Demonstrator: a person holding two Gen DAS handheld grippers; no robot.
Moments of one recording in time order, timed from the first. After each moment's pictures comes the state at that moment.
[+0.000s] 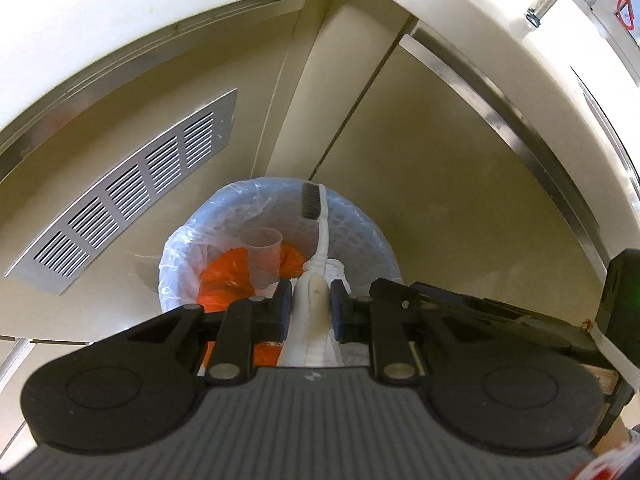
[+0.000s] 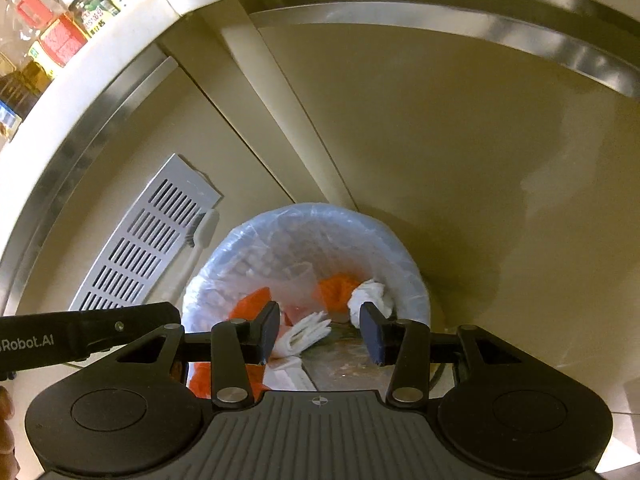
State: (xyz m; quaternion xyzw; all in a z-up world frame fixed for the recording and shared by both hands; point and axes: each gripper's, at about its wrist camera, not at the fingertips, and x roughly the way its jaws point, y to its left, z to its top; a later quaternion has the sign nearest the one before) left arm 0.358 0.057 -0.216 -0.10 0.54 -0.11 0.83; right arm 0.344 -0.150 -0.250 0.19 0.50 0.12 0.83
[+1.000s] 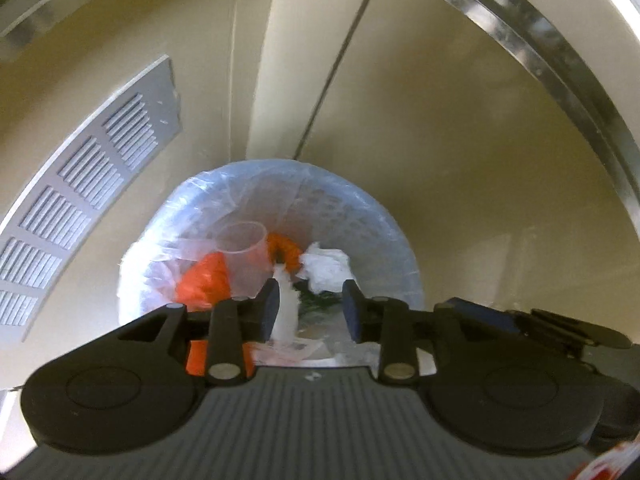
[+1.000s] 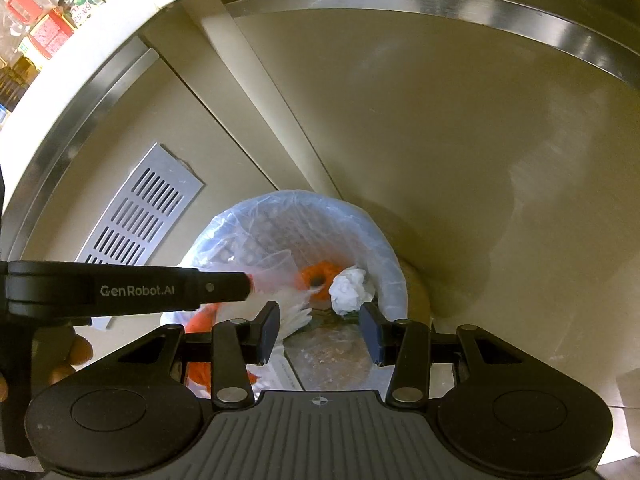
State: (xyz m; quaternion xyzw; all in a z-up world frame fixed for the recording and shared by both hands) left arm 0.398 0.022 -0.264 -0.03 0.58 -0.13 0.80; right arm 0.338 -0.160 -0.261 0.19 0.52 0.12 0.83
